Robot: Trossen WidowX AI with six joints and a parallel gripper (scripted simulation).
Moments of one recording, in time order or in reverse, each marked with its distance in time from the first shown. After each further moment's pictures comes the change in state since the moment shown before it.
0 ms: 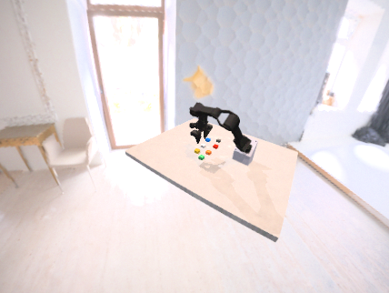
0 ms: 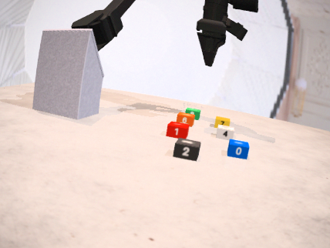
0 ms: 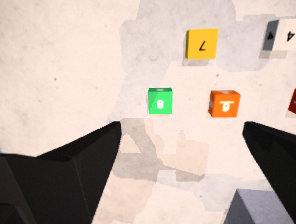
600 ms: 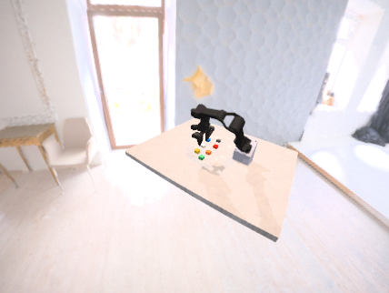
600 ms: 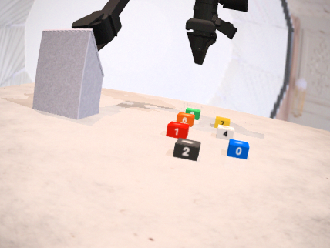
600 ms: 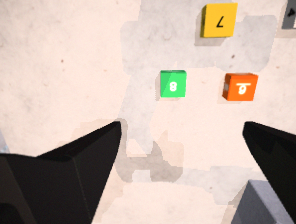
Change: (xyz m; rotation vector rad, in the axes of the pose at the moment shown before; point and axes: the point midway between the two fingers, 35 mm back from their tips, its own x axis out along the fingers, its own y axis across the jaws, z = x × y) arm 0.000 0.016 -0.025 -0.004 -0.004 0.001
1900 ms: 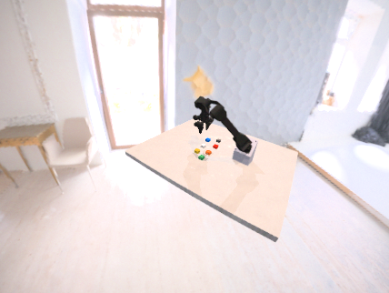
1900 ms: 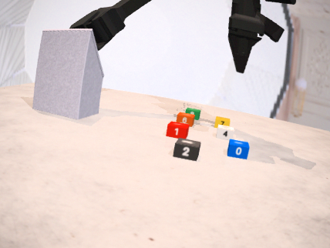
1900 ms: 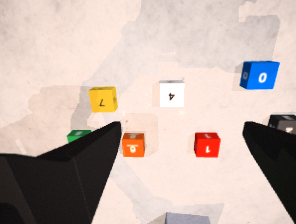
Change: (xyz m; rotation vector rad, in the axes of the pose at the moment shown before) arm 0.000 -0.148 0.091 0.006 -0.005 0.007
